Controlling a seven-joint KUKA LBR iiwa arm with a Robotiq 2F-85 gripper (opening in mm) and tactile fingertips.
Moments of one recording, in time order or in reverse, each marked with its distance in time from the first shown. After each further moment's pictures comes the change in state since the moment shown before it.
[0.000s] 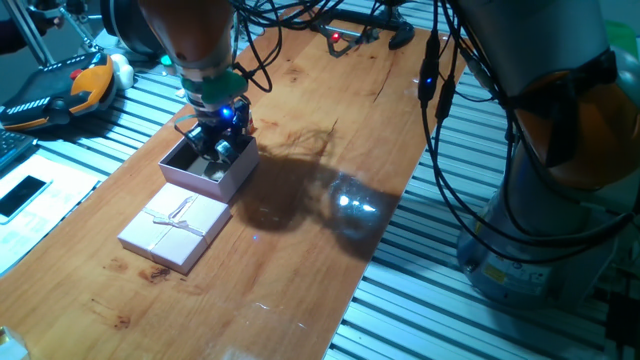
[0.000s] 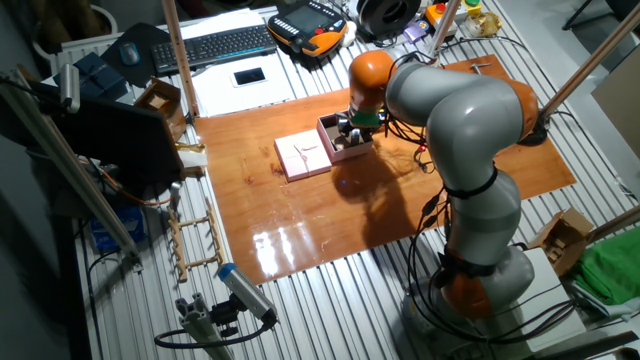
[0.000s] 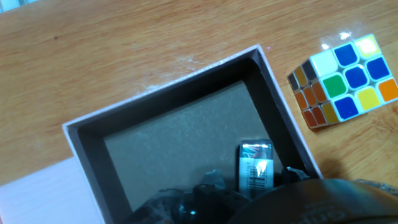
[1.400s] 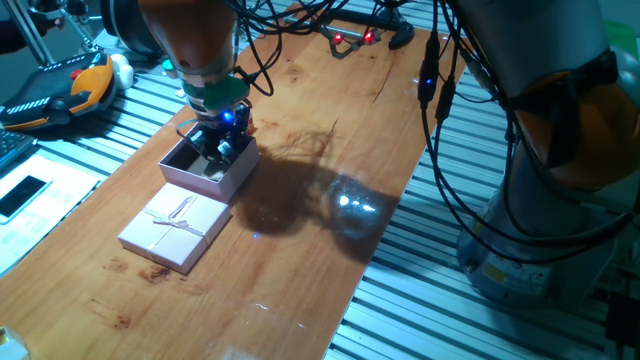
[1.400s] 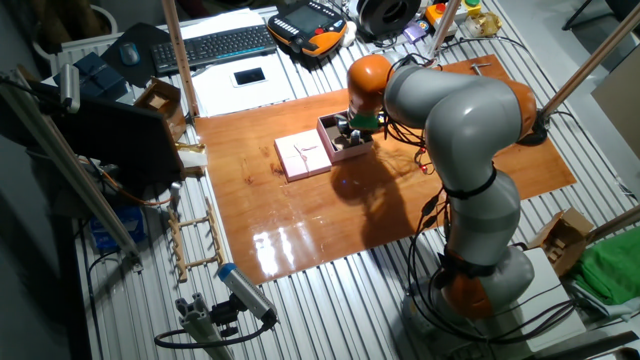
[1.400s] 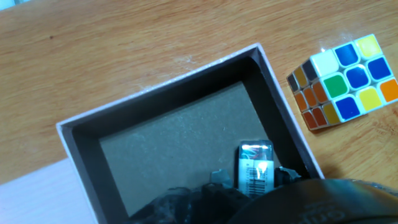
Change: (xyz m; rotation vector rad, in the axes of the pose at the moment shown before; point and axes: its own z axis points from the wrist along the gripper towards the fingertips) arm 0.000 -0.001 0.006 0.013 -0.021 -0.004
